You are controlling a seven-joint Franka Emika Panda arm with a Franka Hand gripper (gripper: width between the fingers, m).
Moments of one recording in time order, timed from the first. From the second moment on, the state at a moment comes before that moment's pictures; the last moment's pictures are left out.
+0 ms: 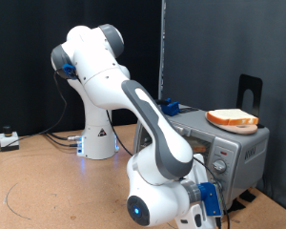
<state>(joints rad) -0.52 0.92 0.58 -1.73 0.83 1.79 -0.54</state>
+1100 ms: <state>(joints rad) -0.59 0.88 0.55 -1.64 0.77 1.53 -0.28</state>
